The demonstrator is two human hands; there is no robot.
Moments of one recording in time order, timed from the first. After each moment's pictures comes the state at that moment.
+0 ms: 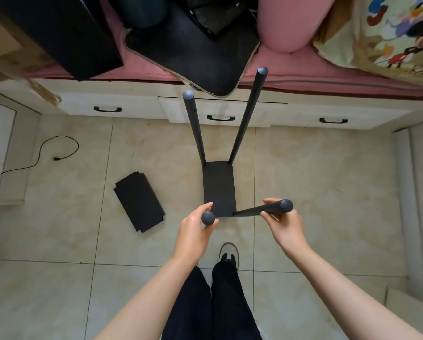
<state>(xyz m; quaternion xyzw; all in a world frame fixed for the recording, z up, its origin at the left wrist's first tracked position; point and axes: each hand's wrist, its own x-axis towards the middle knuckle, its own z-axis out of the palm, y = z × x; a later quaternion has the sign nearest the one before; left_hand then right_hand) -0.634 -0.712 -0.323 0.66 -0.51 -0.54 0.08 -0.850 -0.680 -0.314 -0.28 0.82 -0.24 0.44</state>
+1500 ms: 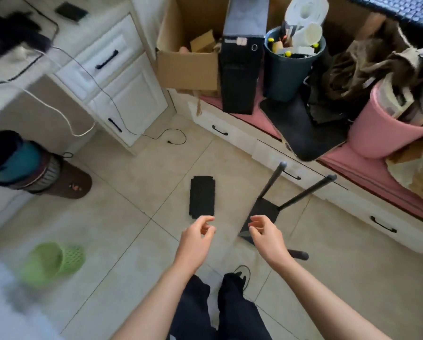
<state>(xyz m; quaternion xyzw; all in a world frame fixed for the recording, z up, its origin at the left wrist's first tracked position) -0.526 -0.590 -0.082 0.78 -0.37 -0.44 0.25 -0.705 -0.662 -0.087 -0.55 0.65 -0.07 0.52</state>
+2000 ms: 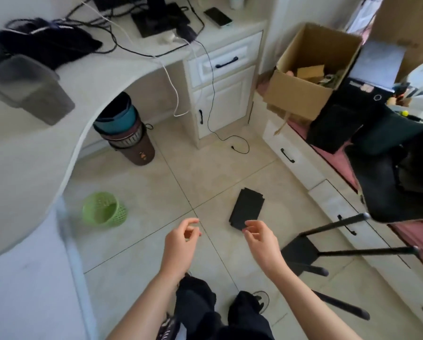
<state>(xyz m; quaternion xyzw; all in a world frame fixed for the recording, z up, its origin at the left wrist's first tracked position) -0.357 -0.434 -0.035 0.84 -0.19 -0.31 0.41 -0.505 -0.580 -0.042 -0.67 0.52 -0.01 0.53</state>
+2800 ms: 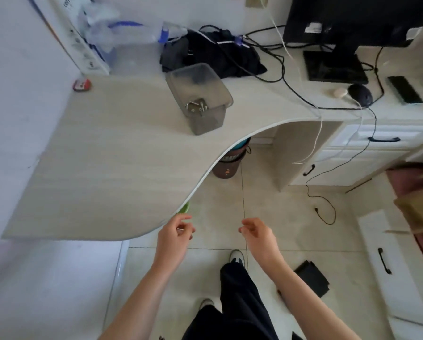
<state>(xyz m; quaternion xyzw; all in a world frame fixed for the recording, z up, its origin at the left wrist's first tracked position) -0.090 -0.285 -0.017 0.83 0.08 -0.15 0.52 -0.144 -0.491 -0.008 -0.77 0.32 0.12 0.54</state>
